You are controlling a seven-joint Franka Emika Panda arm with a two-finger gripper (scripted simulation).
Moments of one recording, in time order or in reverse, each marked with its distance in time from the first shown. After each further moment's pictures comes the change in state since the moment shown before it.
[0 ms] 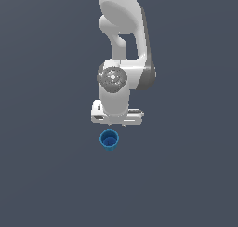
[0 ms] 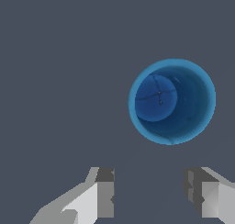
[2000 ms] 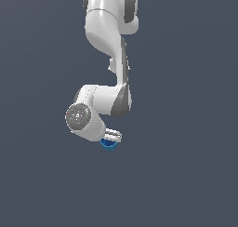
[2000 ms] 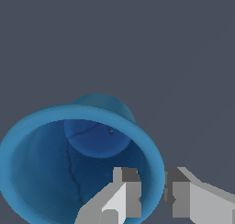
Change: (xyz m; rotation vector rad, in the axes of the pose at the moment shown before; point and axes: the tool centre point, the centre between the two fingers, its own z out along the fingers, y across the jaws) arm 0.037 0.076 0.059 0.035 -0.141 0.192
